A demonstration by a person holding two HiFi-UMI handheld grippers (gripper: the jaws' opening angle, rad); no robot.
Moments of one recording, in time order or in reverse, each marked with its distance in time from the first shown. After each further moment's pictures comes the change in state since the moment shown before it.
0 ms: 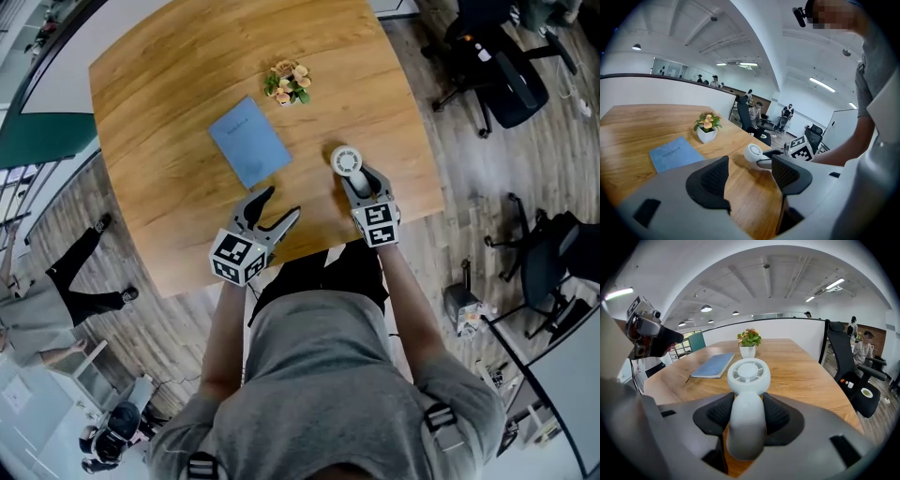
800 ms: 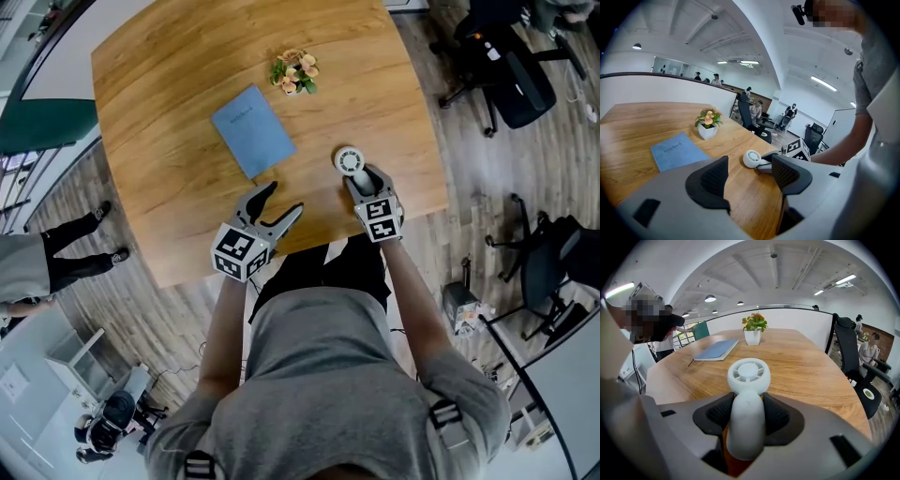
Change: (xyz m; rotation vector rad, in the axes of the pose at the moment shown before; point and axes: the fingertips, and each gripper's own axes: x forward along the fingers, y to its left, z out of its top) left arm -0.001 0.000 -0.014 -0.009 0.022 0.010; right arm 0.011 0.008 -0.039 -0.038 0.113 0.042
